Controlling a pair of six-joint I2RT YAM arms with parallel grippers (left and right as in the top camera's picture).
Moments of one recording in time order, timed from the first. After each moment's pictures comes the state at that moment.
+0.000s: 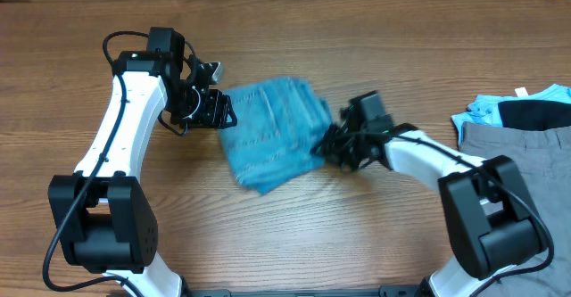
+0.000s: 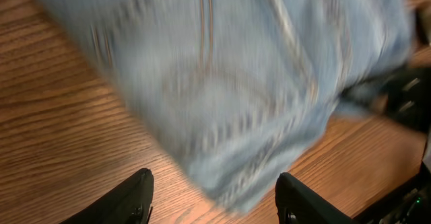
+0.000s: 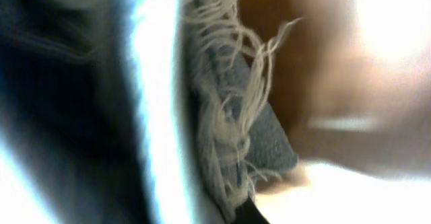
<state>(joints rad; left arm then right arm) -0.04 1.84 1.50 -1.13 0.44 0.09 0.32 1.81 0.91 -0.17 -0.60 0.81</state>
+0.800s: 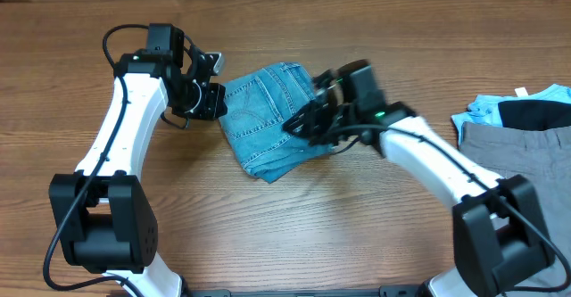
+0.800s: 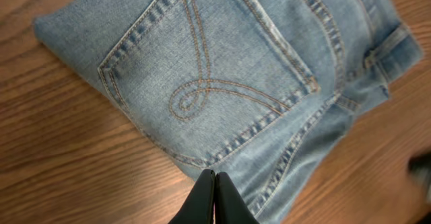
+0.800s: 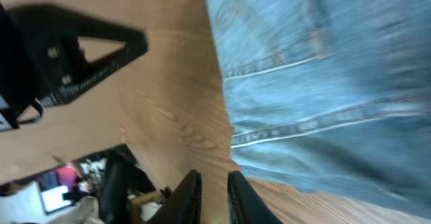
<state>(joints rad) -0.04 1.84 1.46 -0.97 0.43 0.12 0.47 1.74 1.12 -0.28 -0.72 0.72</state>
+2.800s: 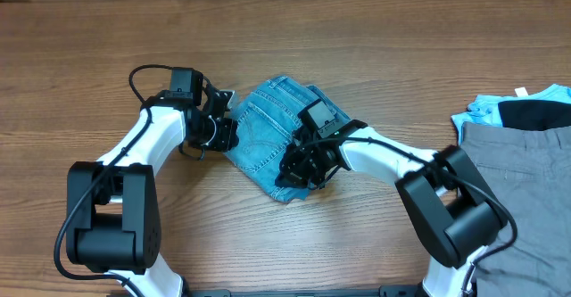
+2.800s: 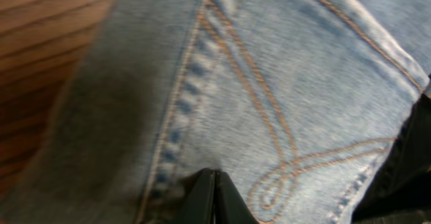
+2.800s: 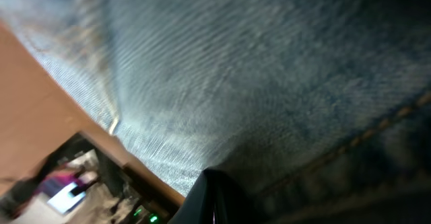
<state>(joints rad) -0.08 1.84 1.12 -0.65 0.43 0.08 0.59 1.95 1.09 -0.45 -0.72 0.87</state>
